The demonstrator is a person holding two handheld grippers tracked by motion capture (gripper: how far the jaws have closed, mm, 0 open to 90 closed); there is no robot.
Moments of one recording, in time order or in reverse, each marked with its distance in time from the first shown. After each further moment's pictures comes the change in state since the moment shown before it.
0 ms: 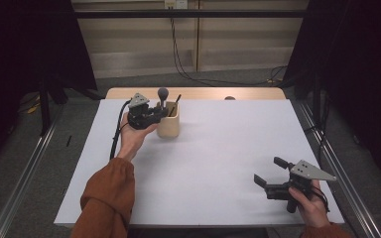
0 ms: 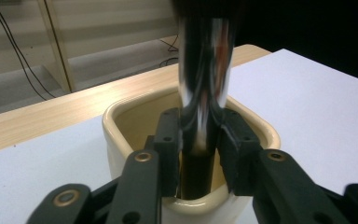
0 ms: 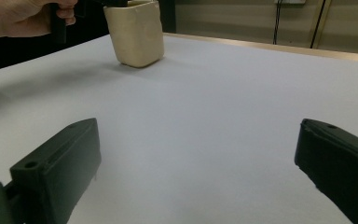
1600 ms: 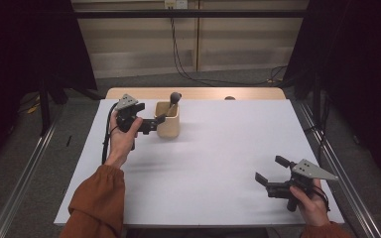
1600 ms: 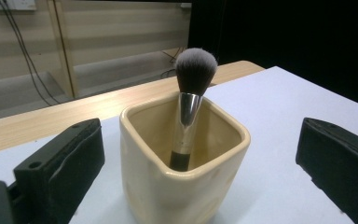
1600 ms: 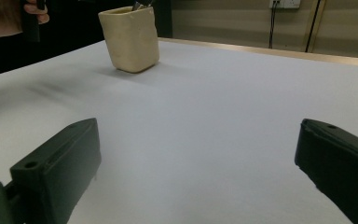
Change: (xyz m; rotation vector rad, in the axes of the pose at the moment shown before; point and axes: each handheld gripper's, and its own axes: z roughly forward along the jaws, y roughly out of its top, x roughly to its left) left arm -0.006 0.005 -0.040 -0.055 0.031 -0.034; right arm -0.004 0.000 -0.001 -0.019 -0.013 0.007
